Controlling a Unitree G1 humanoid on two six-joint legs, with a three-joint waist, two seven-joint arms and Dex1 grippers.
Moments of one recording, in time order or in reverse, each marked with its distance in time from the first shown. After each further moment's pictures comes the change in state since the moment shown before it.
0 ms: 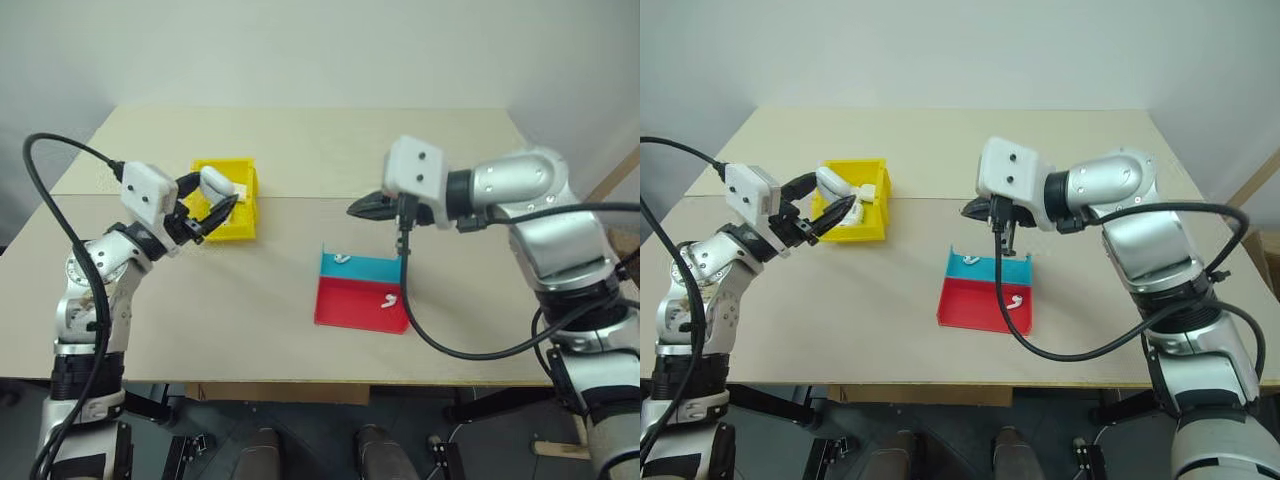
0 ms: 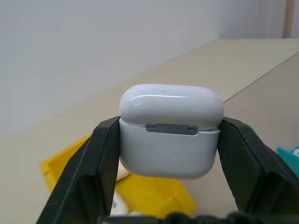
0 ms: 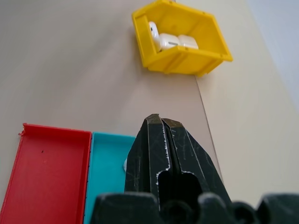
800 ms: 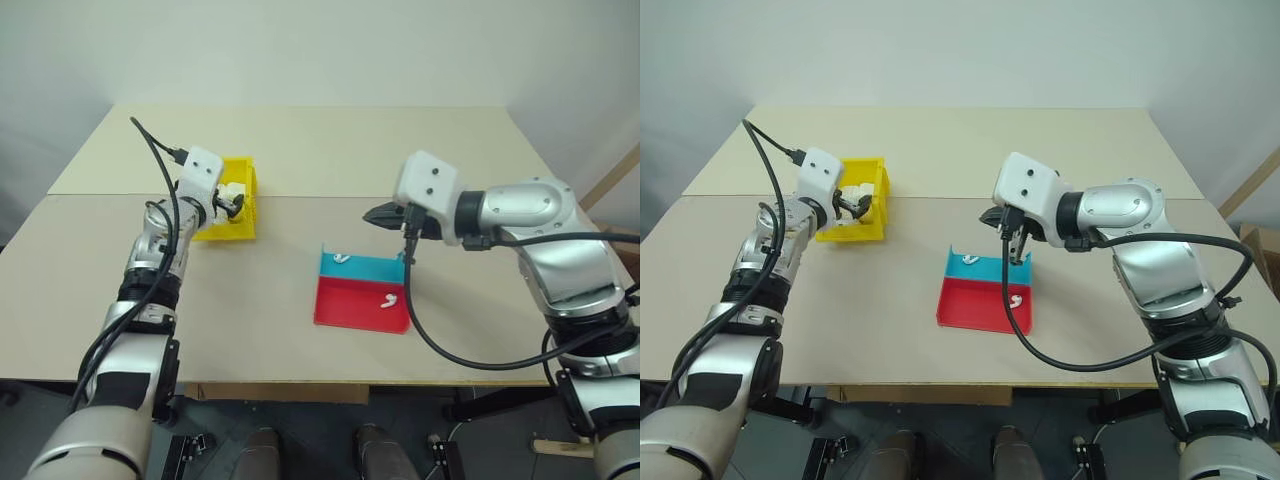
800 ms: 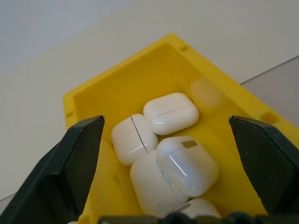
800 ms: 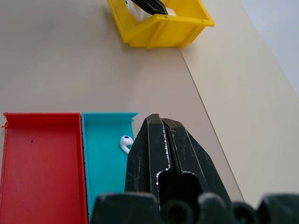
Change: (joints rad) left arm -0.438 -0.145 -0.187 0.700 0.322 0.002 0.269; right arm 0.091 -0.034 -0.049 -0.101 0.009 0.112 -0.107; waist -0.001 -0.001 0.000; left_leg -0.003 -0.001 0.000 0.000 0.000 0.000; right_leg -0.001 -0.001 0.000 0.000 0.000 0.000
